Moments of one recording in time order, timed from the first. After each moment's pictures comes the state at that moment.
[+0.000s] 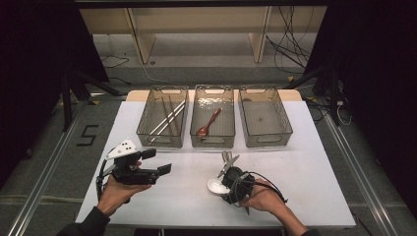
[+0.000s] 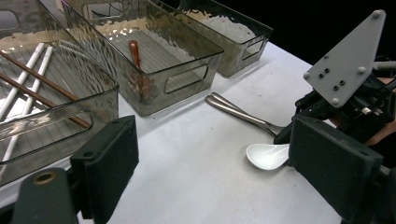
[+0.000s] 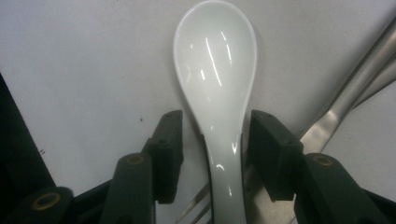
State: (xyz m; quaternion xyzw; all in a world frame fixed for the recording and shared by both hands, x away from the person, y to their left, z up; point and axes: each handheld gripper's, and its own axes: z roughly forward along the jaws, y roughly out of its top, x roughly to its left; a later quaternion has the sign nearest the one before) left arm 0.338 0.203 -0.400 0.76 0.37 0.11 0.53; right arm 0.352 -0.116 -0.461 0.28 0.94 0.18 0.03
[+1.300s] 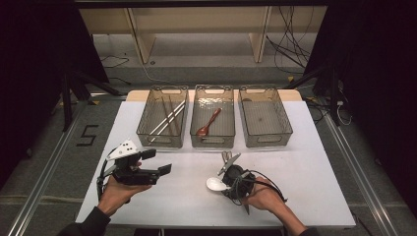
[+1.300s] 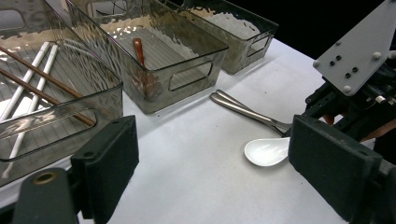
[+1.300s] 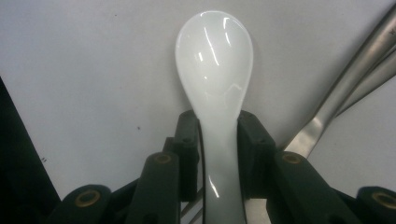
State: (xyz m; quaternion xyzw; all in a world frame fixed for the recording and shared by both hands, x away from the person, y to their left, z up) left arm 0.339 0.202 -0.402 0.76 0.37 0.12 0.52; right arm 0.354 -0.118 -0.456 0.28 0.94 0.19 0.04
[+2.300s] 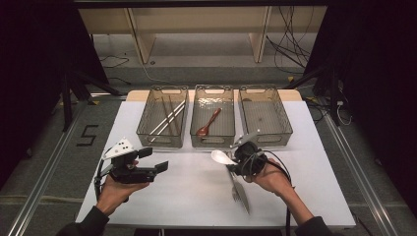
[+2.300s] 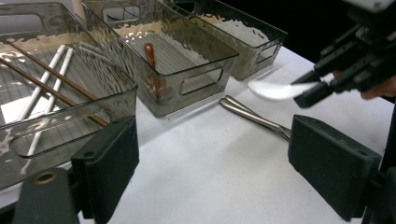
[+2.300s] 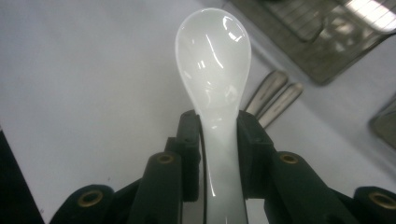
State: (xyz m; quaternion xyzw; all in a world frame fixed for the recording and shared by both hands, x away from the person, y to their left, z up) left arm 0.340 0.211 -0.402 0.74 0.39 0.13 0.53; right arm 0.386 -0.145 -0.404 0.33 0.90 0.28 0.08
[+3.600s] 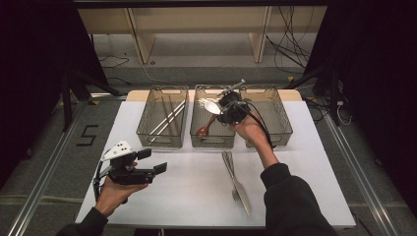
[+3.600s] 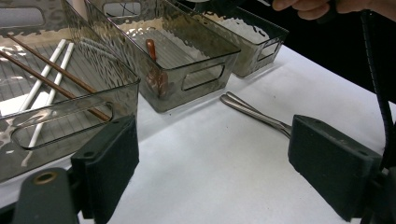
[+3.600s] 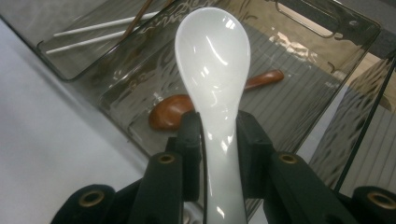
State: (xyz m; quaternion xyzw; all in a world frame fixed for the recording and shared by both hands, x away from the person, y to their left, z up) left arm 0.339 0.214 -0.407 0.74 0.39 0.12 0.53; right arm 0.507 -0.103 -0.357 0.40 0.85 0.29 0.16
